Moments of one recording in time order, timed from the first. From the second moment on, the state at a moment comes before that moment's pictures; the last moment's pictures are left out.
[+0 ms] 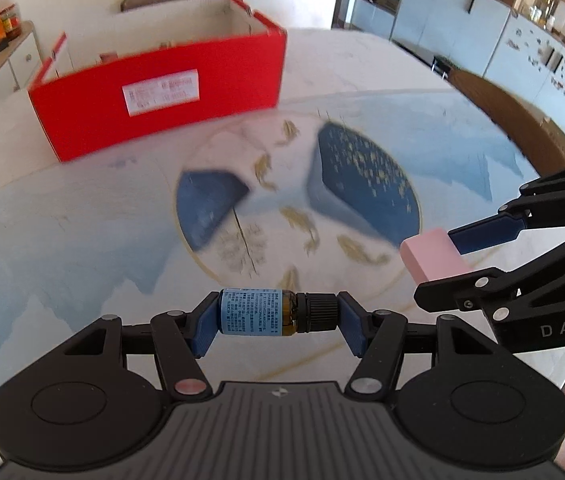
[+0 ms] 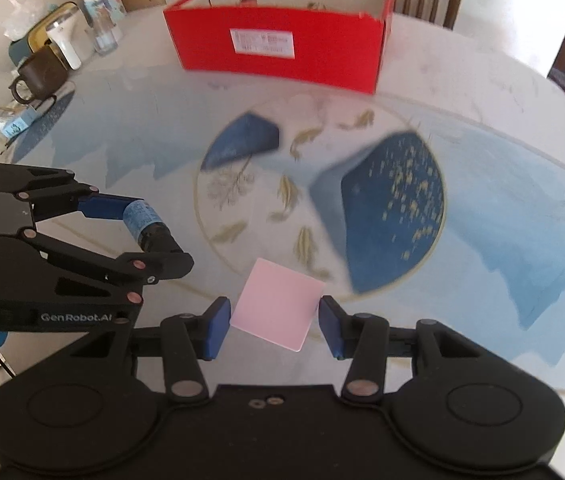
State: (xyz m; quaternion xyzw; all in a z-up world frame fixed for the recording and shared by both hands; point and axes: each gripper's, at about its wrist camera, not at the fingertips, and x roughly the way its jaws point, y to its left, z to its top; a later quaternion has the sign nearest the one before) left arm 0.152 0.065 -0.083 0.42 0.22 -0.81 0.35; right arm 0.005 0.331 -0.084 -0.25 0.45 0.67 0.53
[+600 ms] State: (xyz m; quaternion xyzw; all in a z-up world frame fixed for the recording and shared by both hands) left arm 0.160 -0.067 0.000 0.38 0.18 -0.84 0.34; right arm 0.055 0.440 0.003 -0.19 0.41 0.68 0.58
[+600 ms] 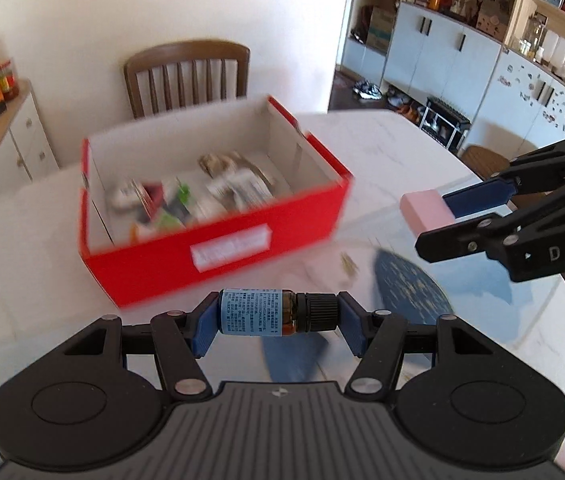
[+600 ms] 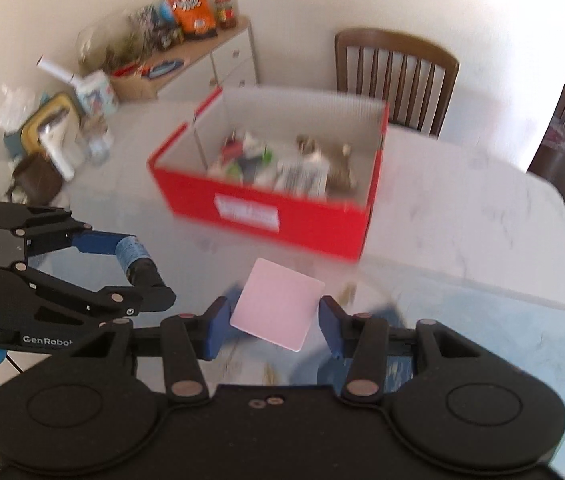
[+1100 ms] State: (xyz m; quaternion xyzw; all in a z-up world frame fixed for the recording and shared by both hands) left arm 0.145 -0.196 -0.005 0.40 0.20 -0.81 0.37; right arm 0.058 0.563 0.013 -0.19 0.38 0.68 0.59
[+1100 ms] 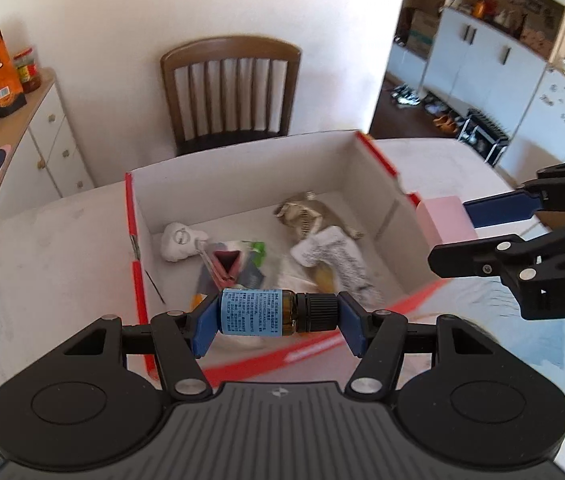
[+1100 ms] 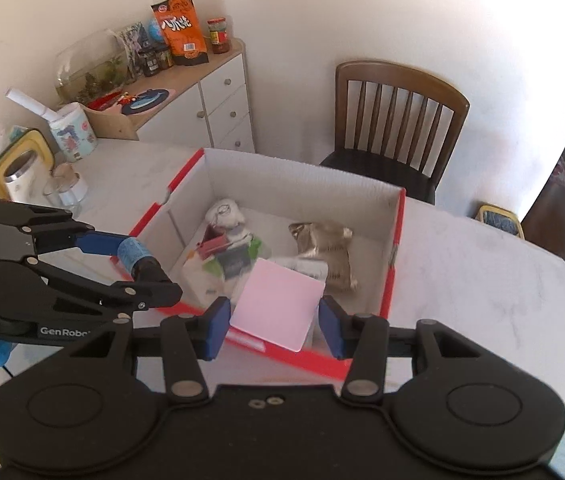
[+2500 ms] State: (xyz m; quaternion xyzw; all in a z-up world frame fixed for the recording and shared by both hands) left arm 0.119 -0.257 -0.083 0.48 0.26 -0.76 0.35; right arm 0.060 0.640 -0.082 -0.20 0.47 0.63 0.59
